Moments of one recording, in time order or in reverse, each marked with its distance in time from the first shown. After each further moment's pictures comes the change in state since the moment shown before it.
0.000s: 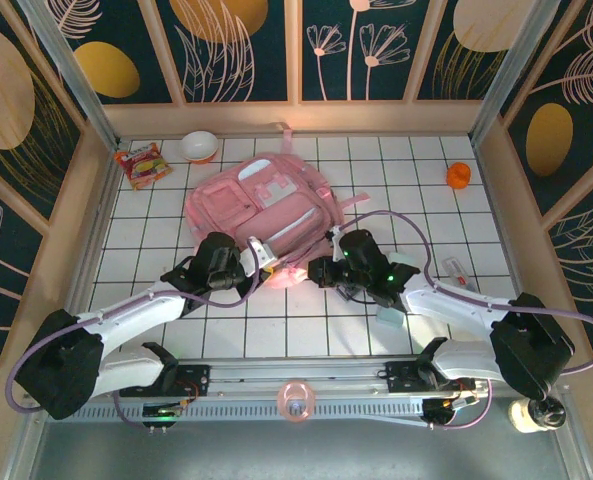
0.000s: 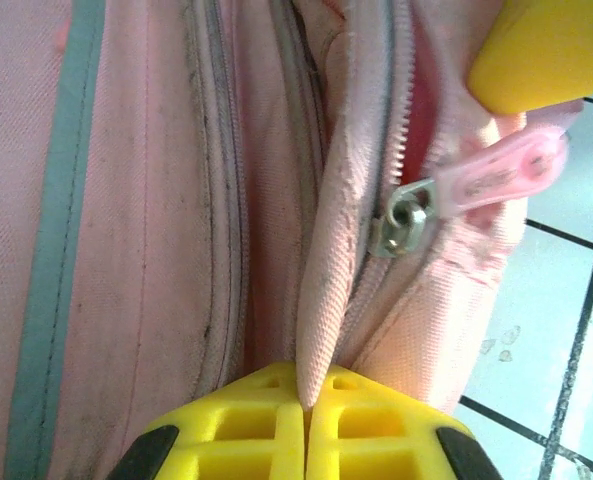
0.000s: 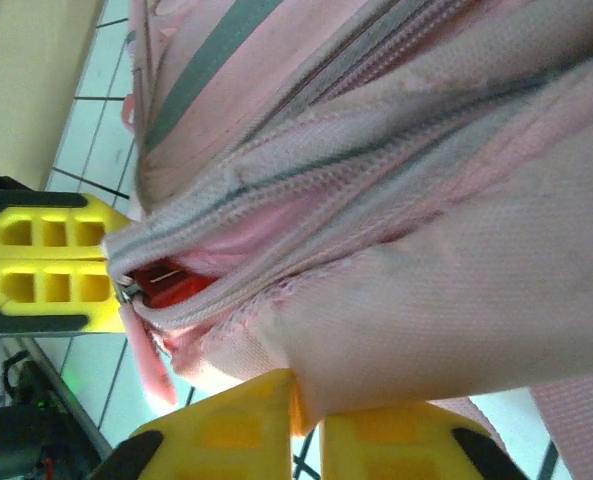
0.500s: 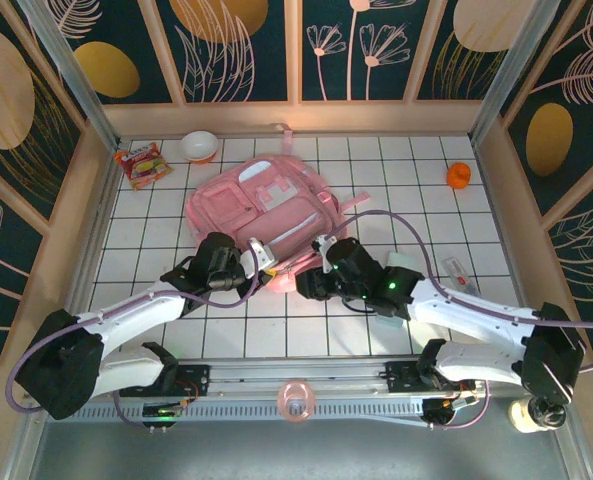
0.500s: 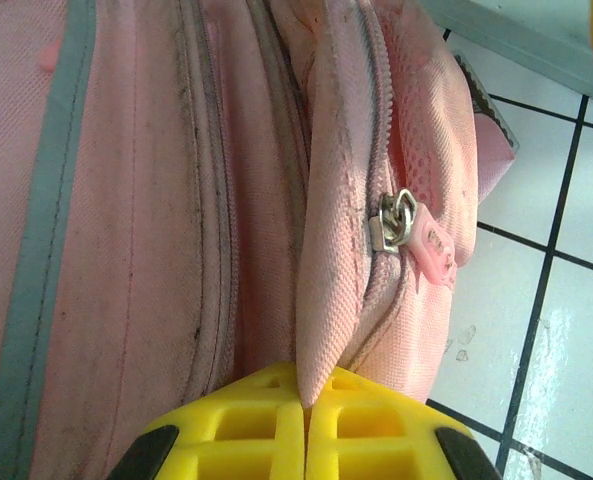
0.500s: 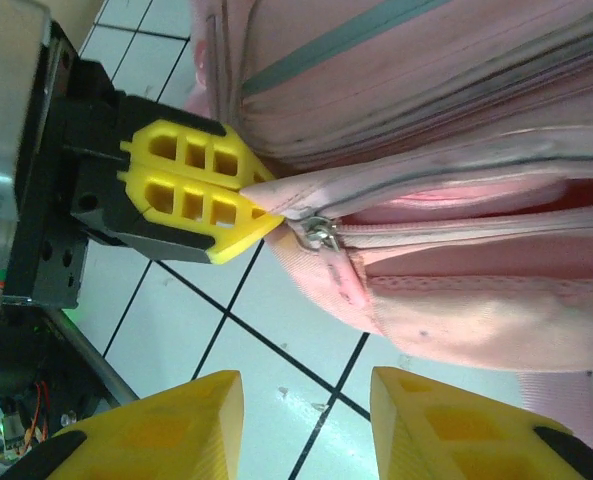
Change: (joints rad) left arm 0.001 0.000 0.000 -0.008 0.061 -0.013; right arm 0.192 -0.073 0.130 -0.233 0.141 -0.066
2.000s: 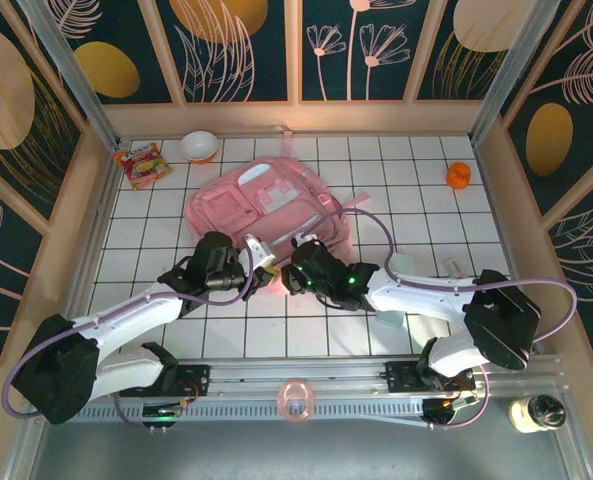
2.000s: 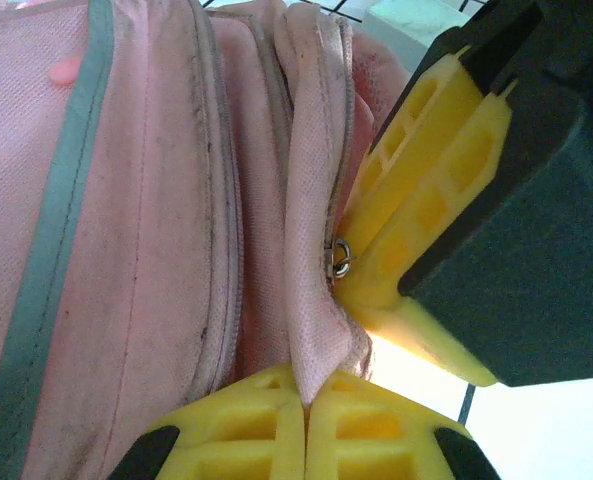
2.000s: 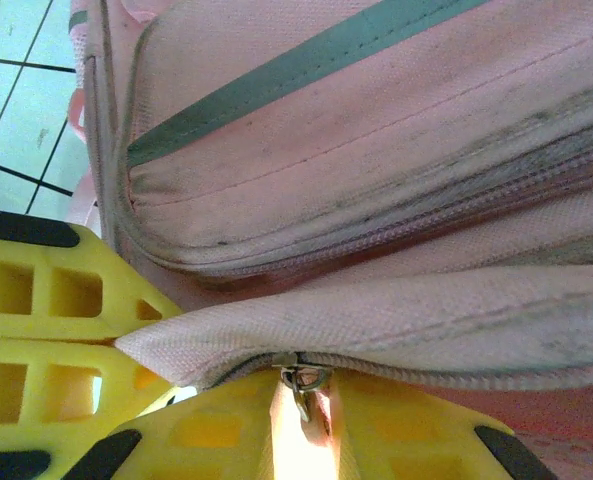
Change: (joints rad) left arm 0.002 -0.031 0.002 0.006 0.049 -0.113; right arm 0.070 0.291 0.097 0.118 0.223 0.092
